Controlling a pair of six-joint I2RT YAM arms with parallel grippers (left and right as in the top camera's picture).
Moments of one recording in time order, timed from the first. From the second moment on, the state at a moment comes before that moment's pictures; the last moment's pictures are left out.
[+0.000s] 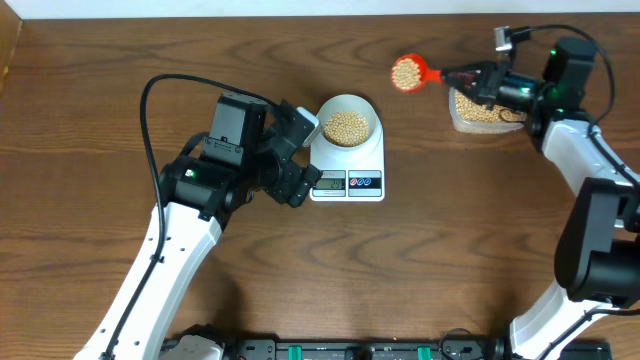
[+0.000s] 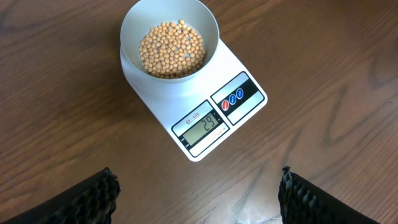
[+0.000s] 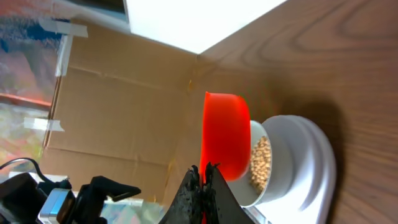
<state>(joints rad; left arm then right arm) -0.33 1.30 1.19 -0.83 0.31 0.28 -0.13 1.91 1.23 0.24 -1.26 0.77</state>
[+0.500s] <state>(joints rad) -0.33 1.30 1.19 -0.83 0.31 0.28 0.02 1.91 1.23 0.24 -1.20 0.76</state>
